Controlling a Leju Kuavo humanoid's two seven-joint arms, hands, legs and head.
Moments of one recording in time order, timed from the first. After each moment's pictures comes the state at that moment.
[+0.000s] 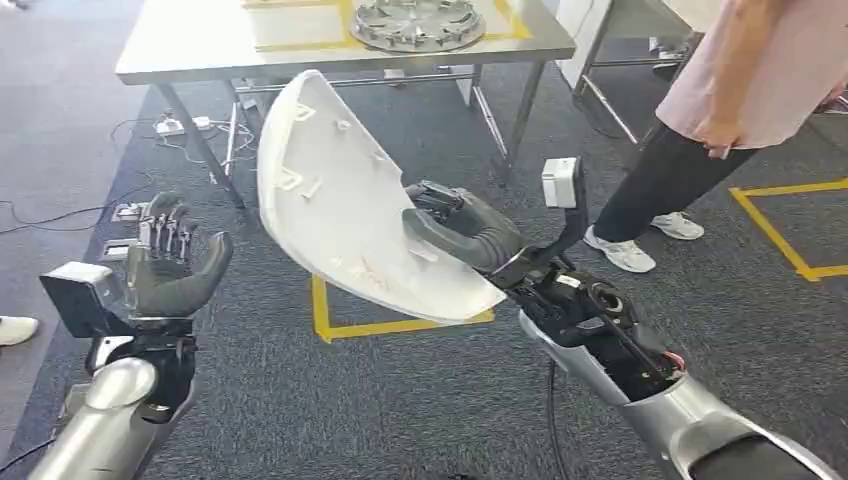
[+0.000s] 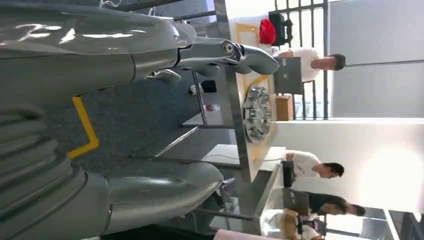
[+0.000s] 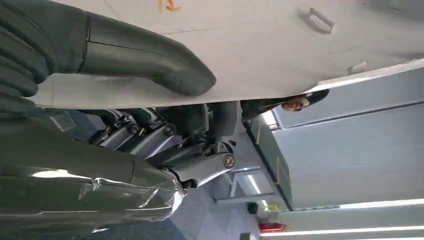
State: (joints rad) left arm -0.38 0.02 -0.43 -1.35 0.27 0.28 -0.35; right arm -0.45 -0.09 0.48 -1.51 -0.62 0.29 -0.03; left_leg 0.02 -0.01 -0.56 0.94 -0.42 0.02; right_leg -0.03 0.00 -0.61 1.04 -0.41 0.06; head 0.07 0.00
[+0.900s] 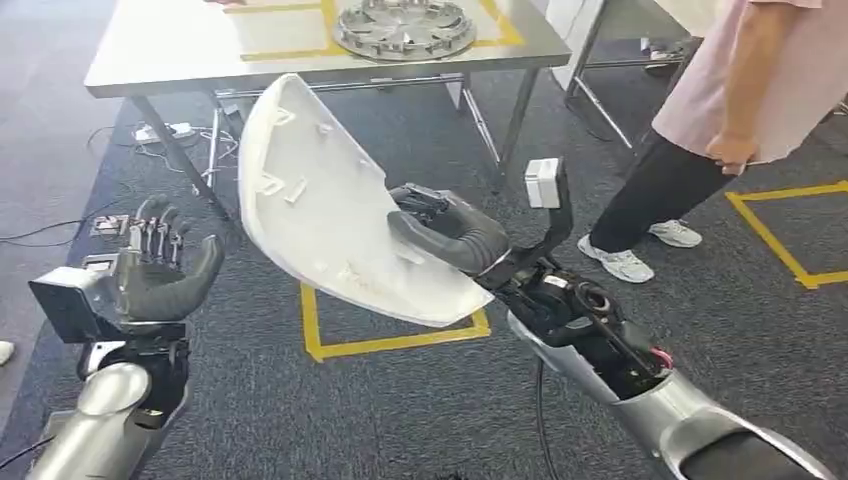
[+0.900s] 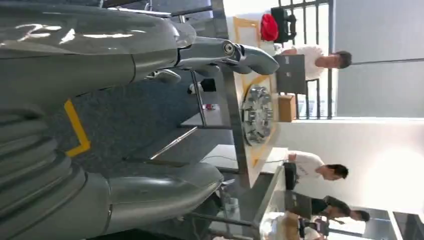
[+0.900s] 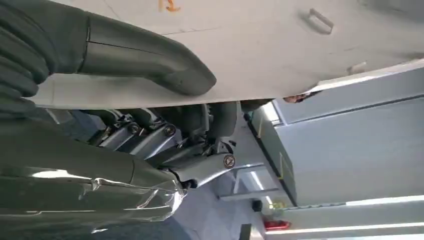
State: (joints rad) left arm -0.38 0.03 -0.44 -1.36 0.27 0.28 -0.35; right arm -0.44 -0.09 0.49 -1.51 -0.62 0.29 -0.03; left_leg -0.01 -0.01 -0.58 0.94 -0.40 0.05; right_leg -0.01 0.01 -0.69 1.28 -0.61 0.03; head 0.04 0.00
